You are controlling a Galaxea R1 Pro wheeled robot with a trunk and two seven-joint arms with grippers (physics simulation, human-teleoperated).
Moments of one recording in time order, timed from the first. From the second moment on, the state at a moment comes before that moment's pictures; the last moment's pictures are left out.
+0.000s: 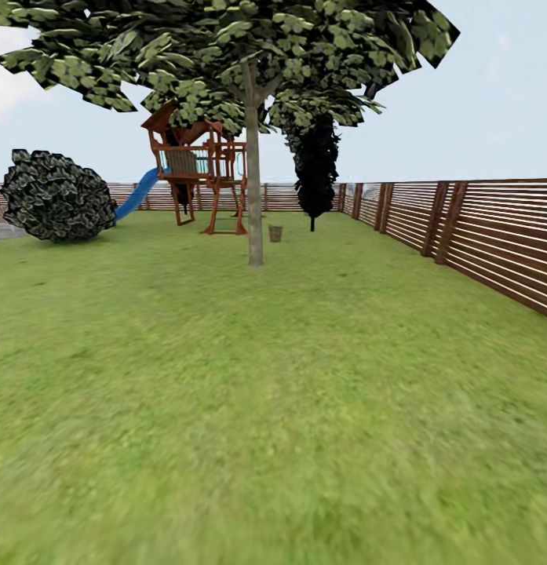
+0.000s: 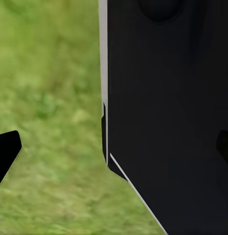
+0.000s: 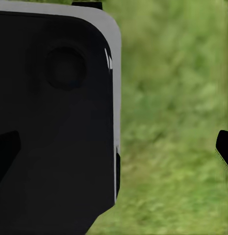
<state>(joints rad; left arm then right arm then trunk) 0.05 0.06 0.00 -0.02 0.00 0.00 0.00 -0.07 -0.07 0.00 0.06 0.00 0.00 0.00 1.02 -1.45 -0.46</state>
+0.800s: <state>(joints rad) 0.05 0.06 0.00 -0.02 0.00 0.00 0.00 -0.07 -0.07 0.00 0.06 0.00 0.00 0.00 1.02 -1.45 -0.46</state>
